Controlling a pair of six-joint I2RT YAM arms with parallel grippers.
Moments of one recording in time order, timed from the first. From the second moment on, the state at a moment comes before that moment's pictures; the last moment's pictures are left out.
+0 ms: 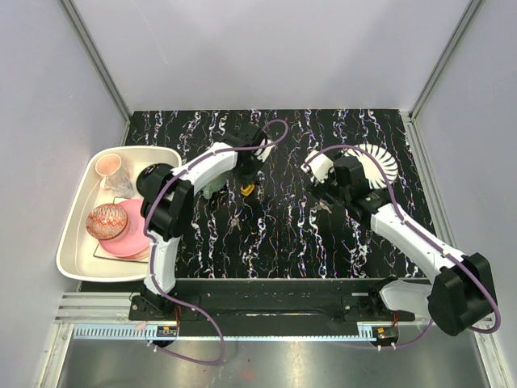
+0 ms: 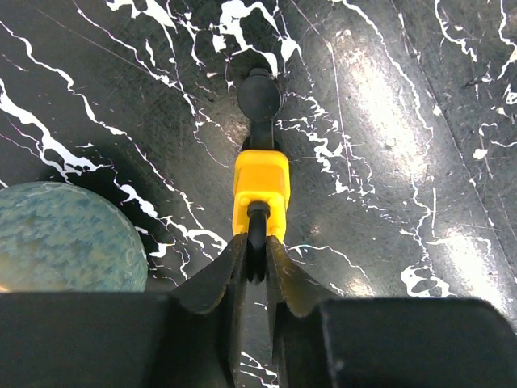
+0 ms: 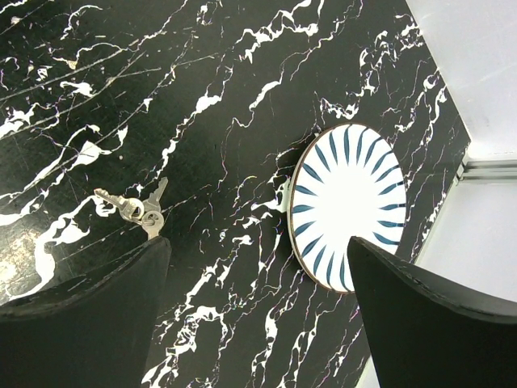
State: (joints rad) left arm -0.55 2.08 1.72 -0.82 -0.03 0.08; right arm 0.47 1.21 0.85 -0.23 0.18 -0.60
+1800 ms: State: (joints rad) left arm -0.39 1.62 1.47 -0.81 0.31 0.15; right arm 0.39 1.62 0.98 -0.44 -0.13 -0.81
